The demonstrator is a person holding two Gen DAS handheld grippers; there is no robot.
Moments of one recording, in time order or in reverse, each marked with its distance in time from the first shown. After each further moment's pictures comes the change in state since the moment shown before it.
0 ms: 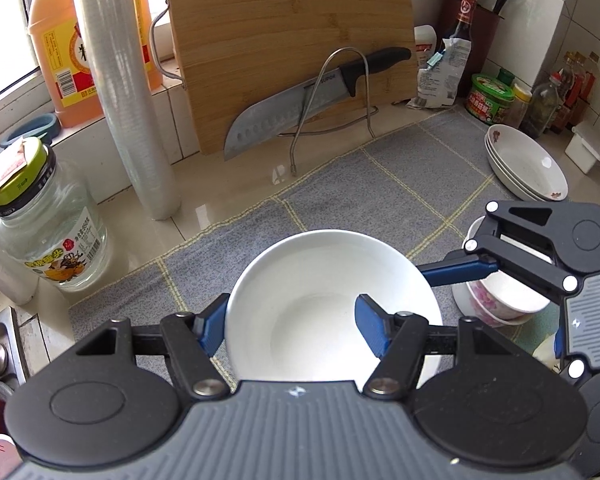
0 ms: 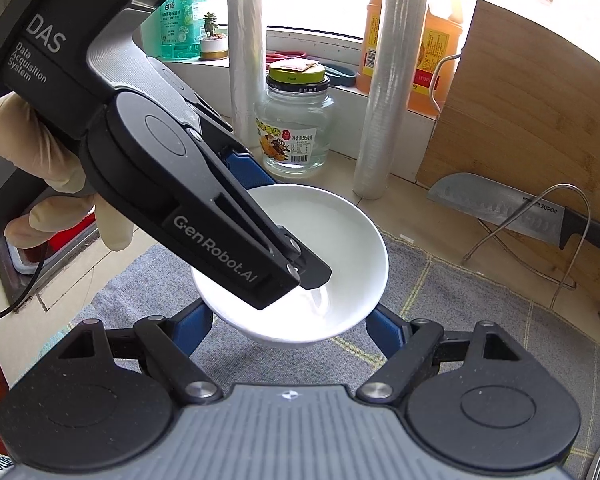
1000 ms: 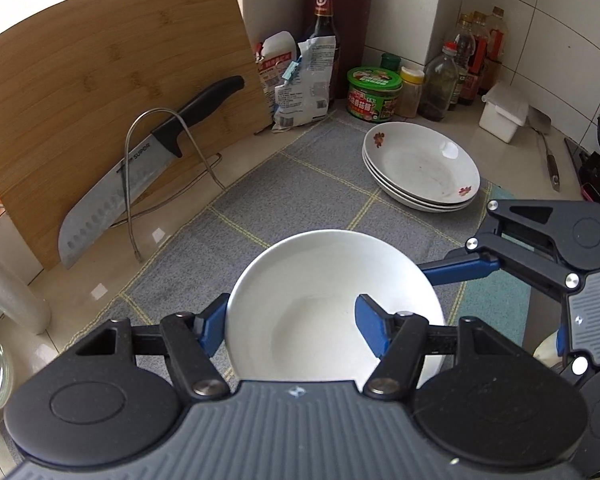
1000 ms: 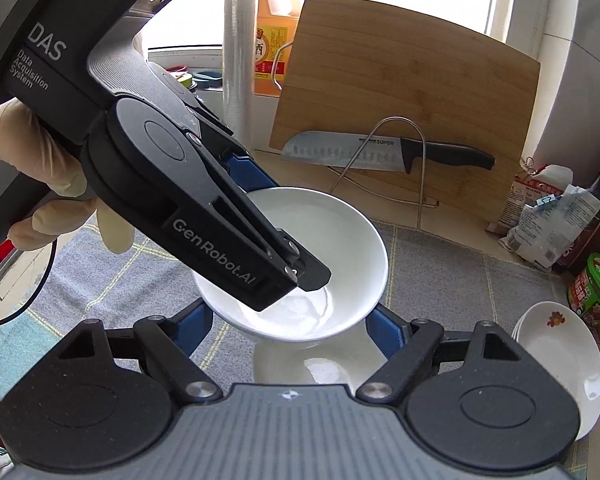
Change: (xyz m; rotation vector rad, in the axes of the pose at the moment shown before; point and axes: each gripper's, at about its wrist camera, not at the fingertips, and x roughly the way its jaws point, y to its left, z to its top) left arm 0.024 -0.128 0.057 0.242 -0.036 -0.159; right arm -0.094 -0.062 -0.066 0.190 -0.026 -0.225
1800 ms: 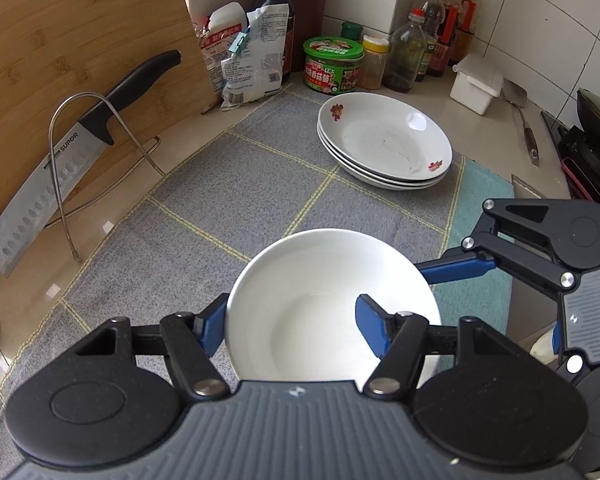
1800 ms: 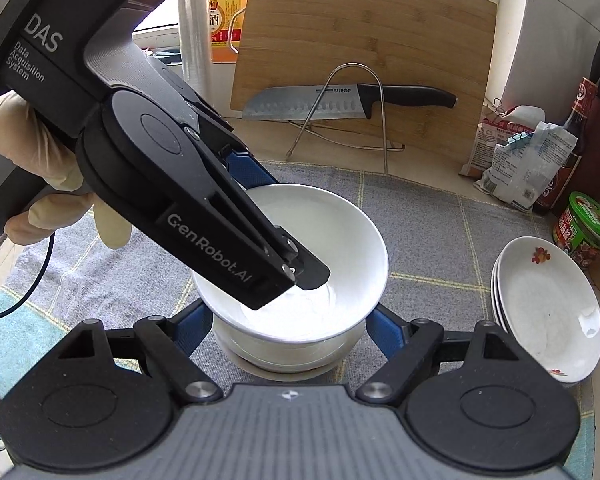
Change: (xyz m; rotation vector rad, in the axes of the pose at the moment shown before) left arm 0.036 -0.026 0.002 0.034 0.066 -0.078; right arm 0.004 -0.016 -0.026 0.074 0.069 -0.019
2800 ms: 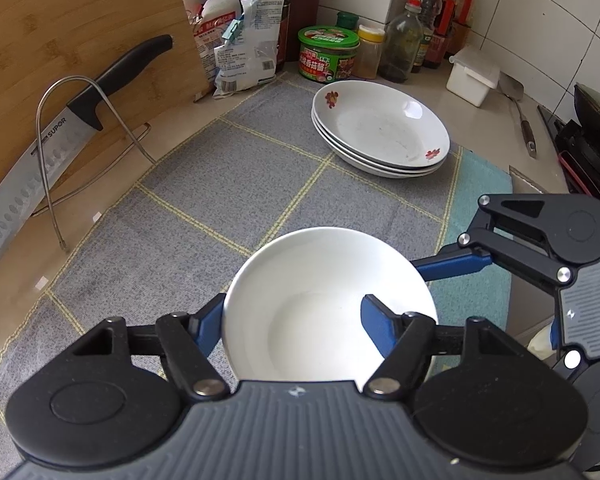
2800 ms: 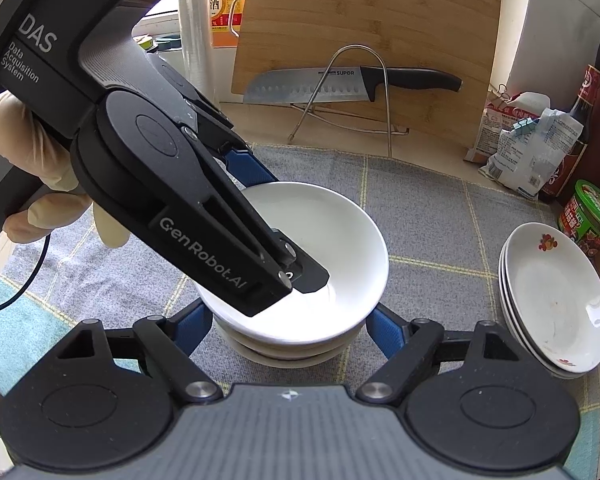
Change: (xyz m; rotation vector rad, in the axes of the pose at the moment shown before) left arm 0.010 -0.001 -0.005 -0.007 0.007 -0.022; right arm 0.008 -0.002 -0.005 0.006 0.030 0.008
